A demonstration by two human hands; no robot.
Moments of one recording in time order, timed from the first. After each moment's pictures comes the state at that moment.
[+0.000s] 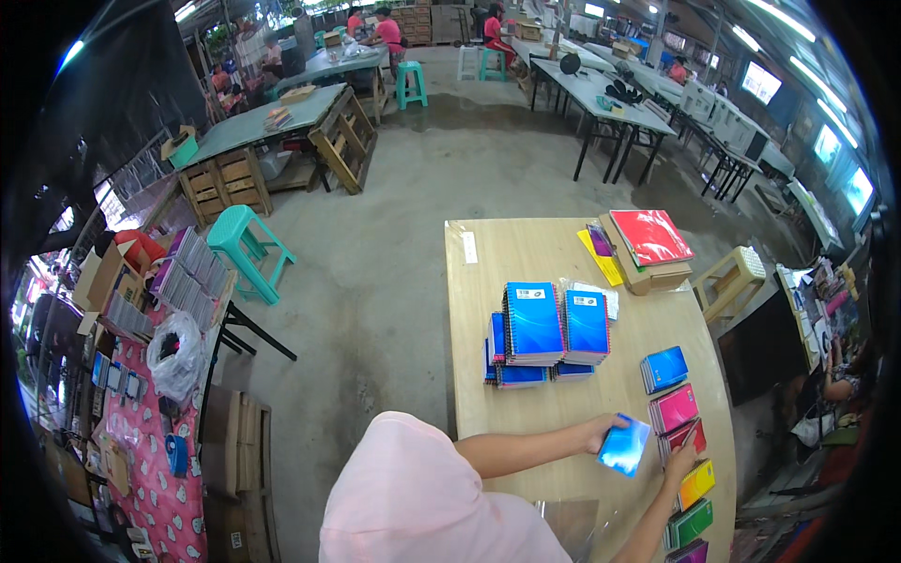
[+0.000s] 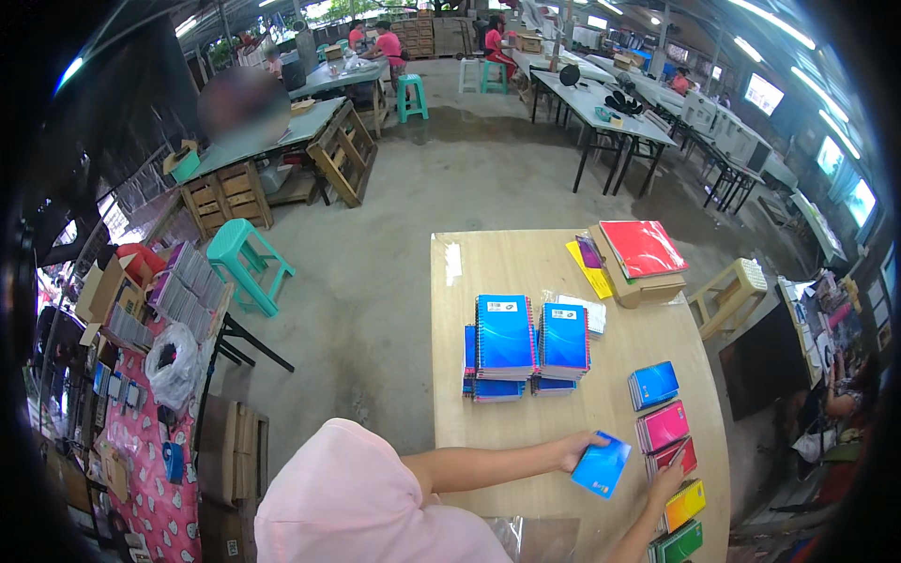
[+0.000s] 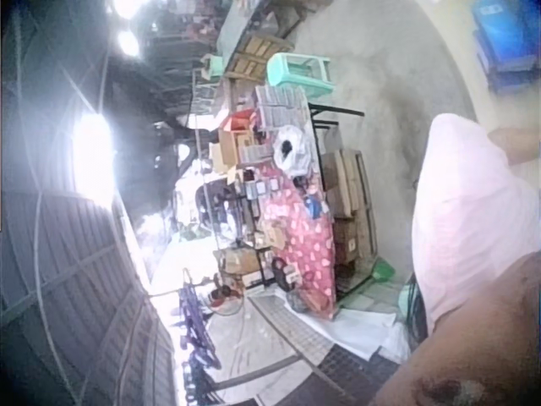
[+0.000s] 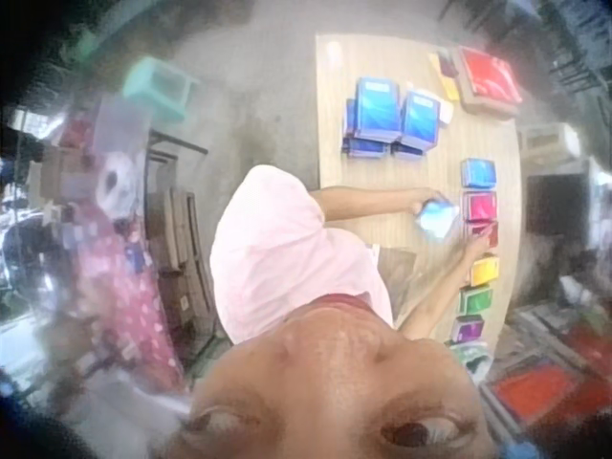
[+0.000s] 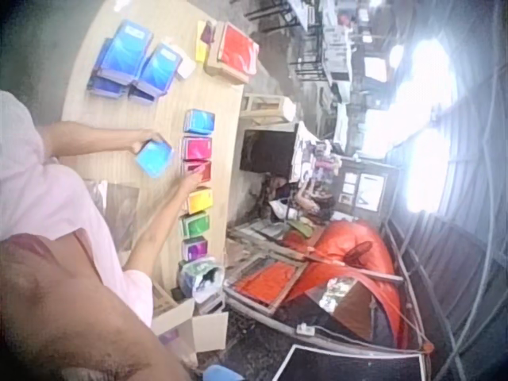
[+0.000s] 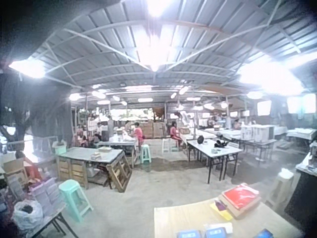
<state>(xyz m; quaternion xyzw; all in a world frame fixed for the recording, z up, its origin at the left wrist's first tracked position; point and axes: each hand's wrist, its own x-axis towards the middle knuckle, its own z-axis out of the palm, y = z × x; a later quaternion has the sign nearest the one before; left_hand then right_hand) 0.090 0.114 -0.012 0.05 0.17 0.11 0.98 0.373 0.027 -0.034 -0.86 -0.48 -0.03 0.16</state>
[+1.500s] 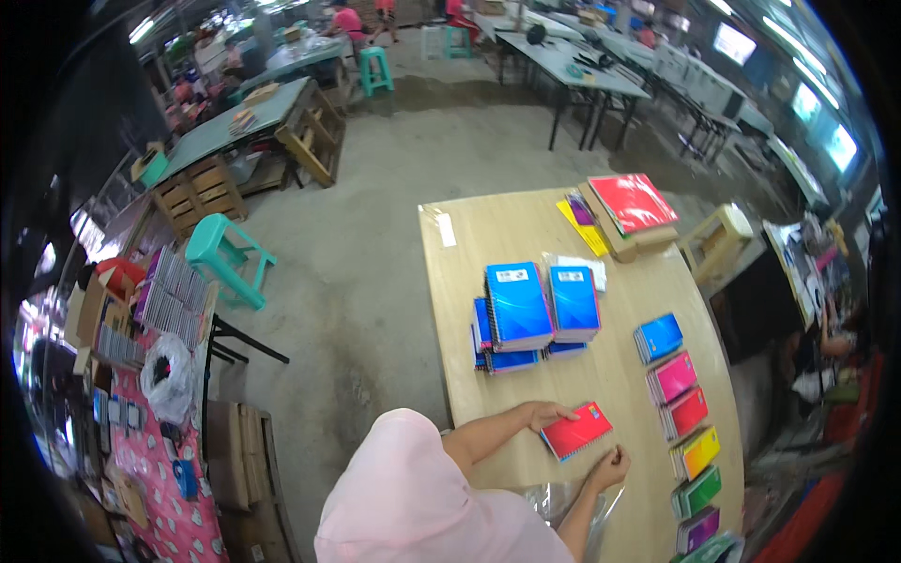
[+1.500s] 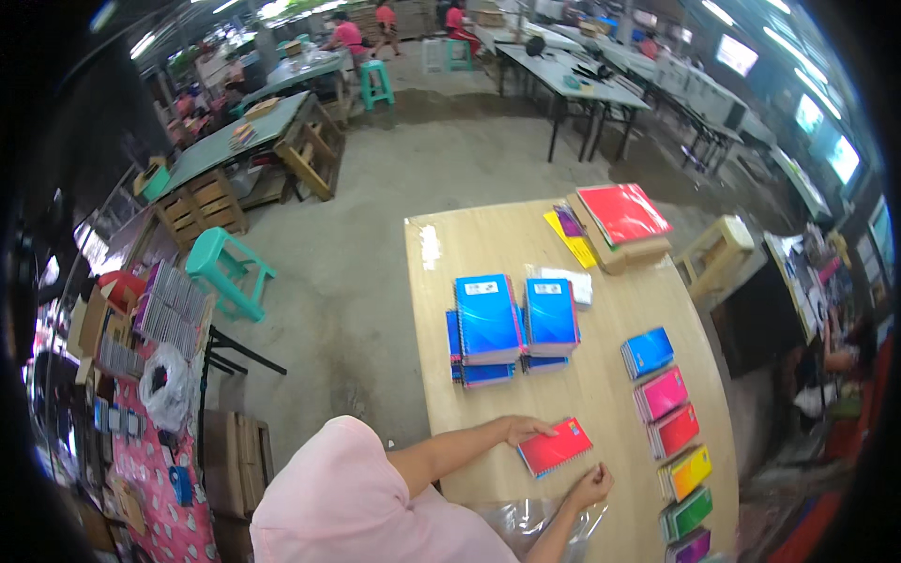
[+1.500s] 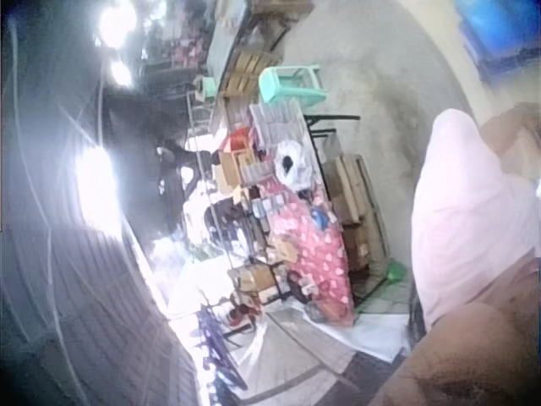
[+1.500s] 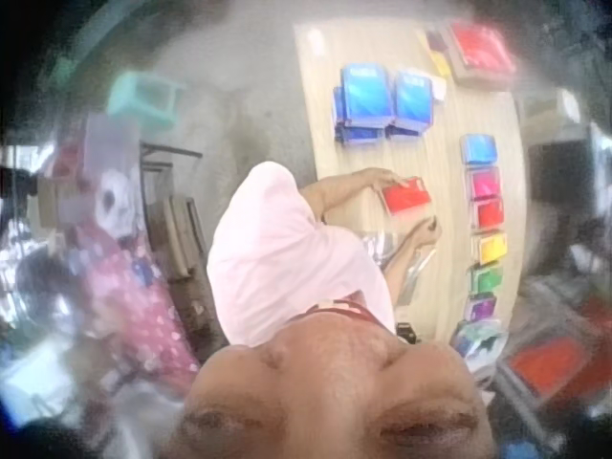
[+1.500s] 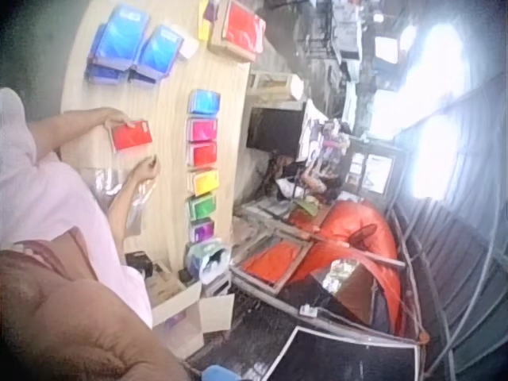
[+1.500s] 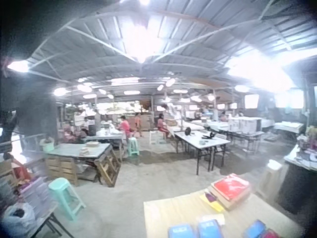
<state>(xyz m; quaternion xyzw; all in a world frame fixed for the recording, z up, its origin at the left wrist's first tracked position) 0.001 0.119 -0.119 0.12 0.15 -0.04 0.98 0.181 -0.053 -0.124 -0.83 -0.29 -0.01 0.49</state>
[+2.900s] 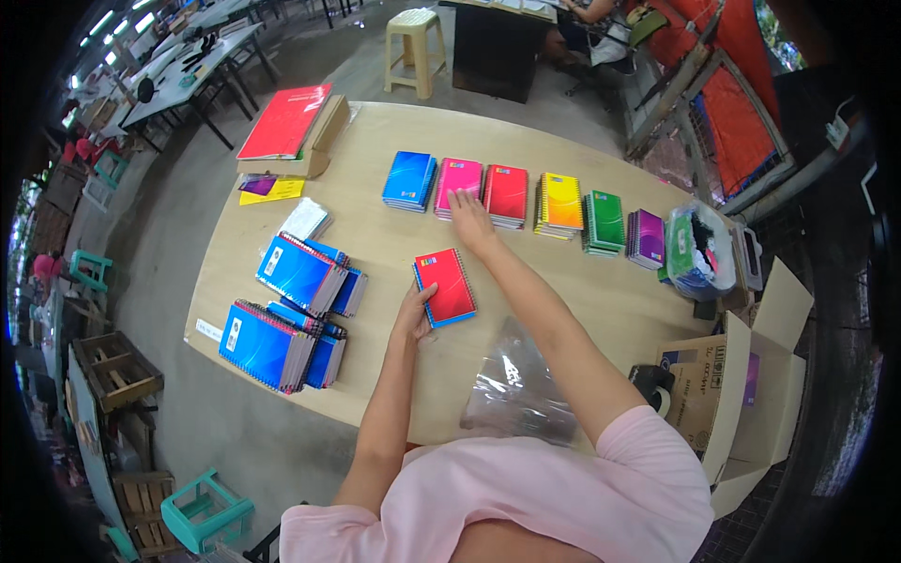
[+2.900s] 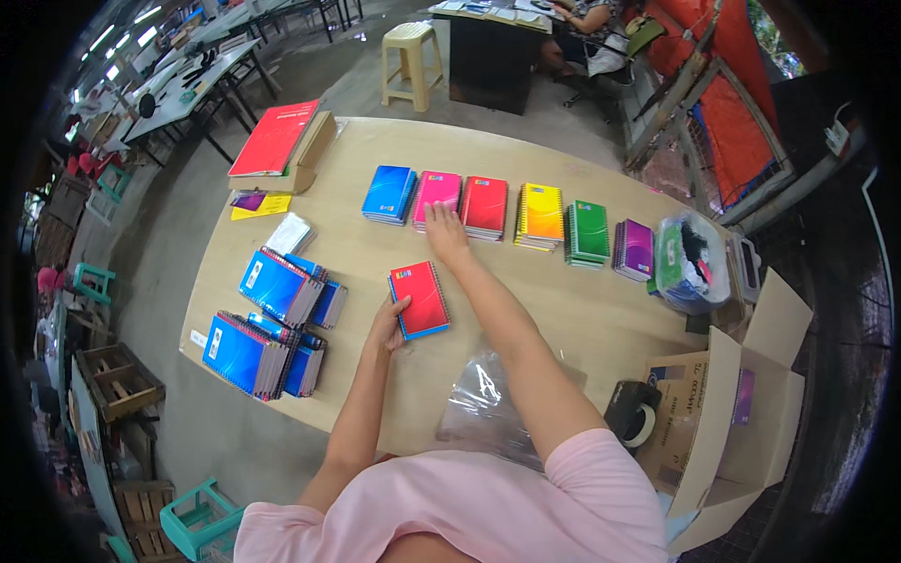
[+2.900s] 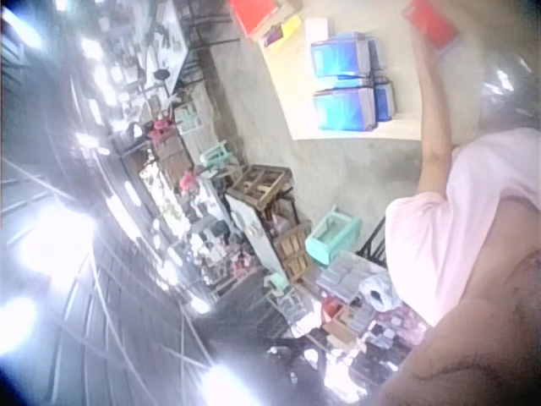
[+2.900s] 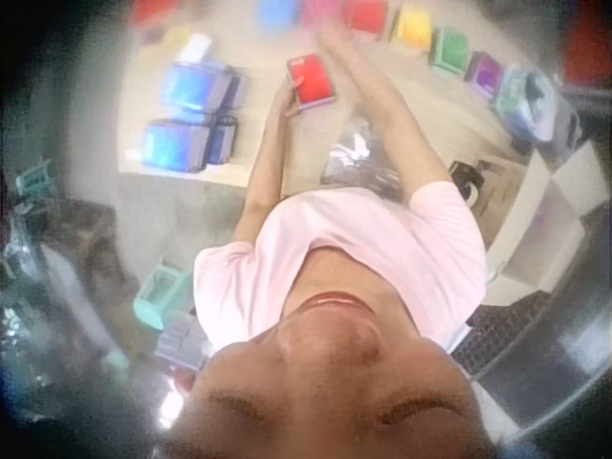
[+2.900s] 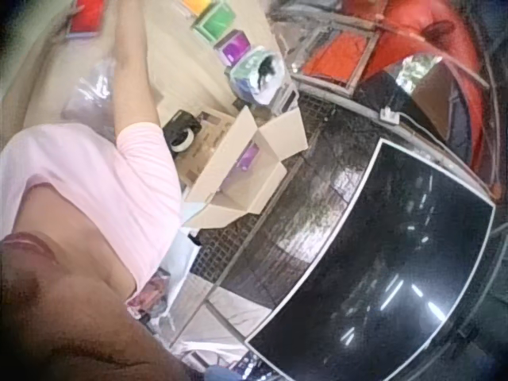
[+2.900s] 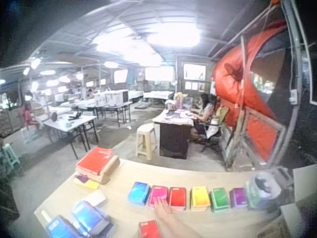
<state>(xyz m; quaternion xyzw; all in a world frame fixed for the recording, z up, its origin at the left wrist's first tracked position) 0.098 0.116 -0.065 0.27 0.19 0.08 0.94 0.326 0.080 -0.059 -0.86 -0.47 -0.15 0.14</state>
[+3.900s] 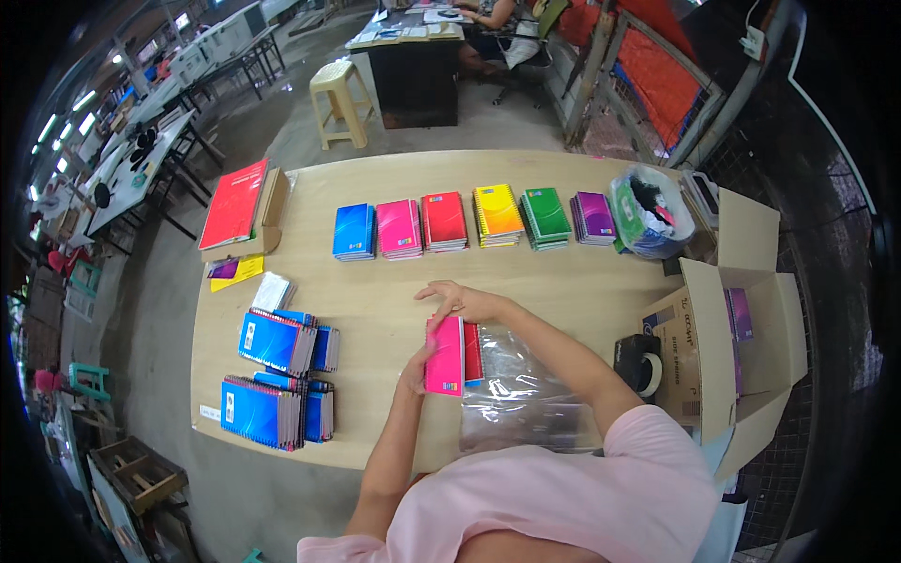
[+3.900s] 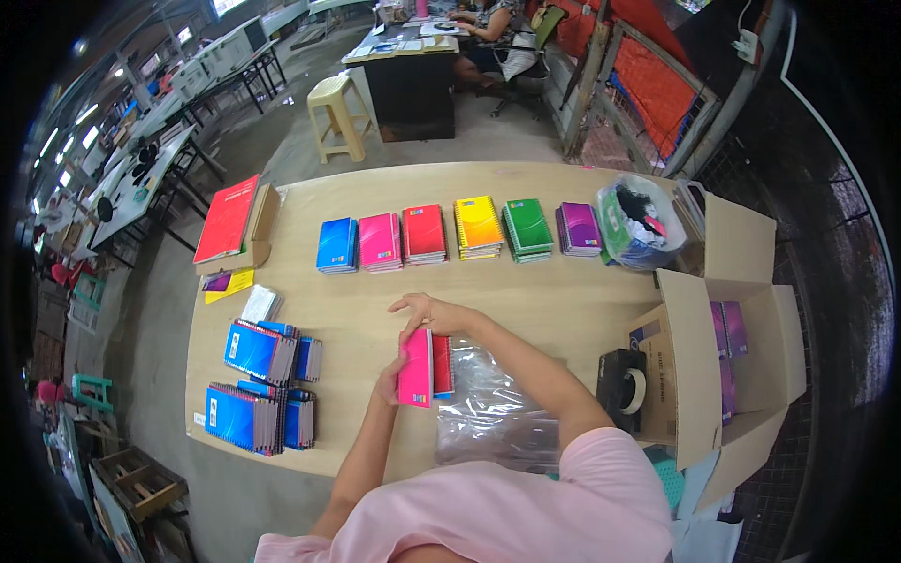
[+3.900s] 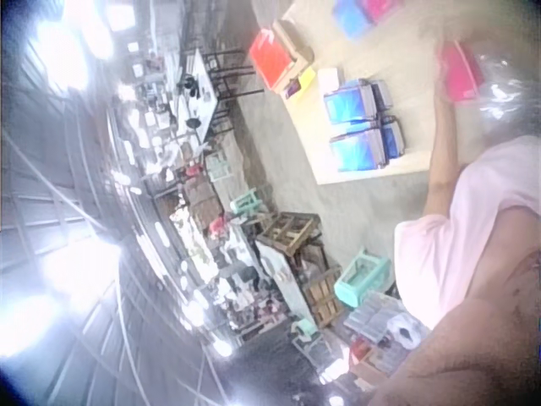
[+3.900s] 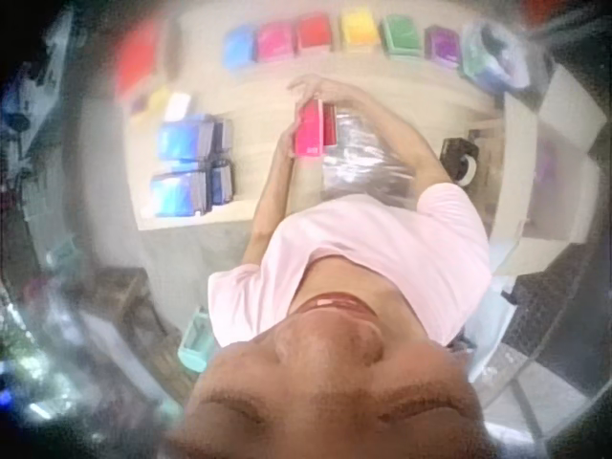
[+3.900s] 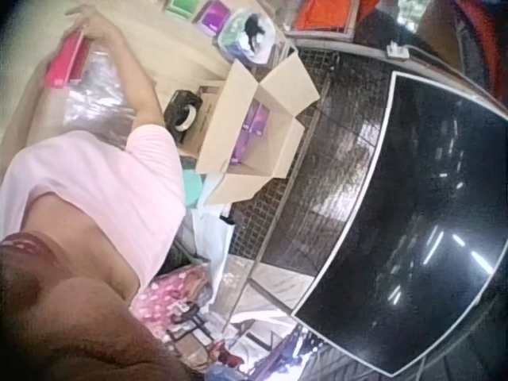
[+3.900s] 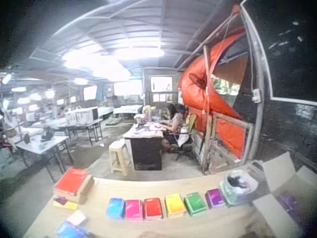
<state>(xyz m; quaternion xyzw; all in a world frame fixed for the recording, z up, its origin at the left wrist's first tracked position) 0.064 0.066 -0.052 0.12 0.07 -0.14 0.98 0.246 -0.044 0.023 -0.59 -0.62 0.27 0.44</state>
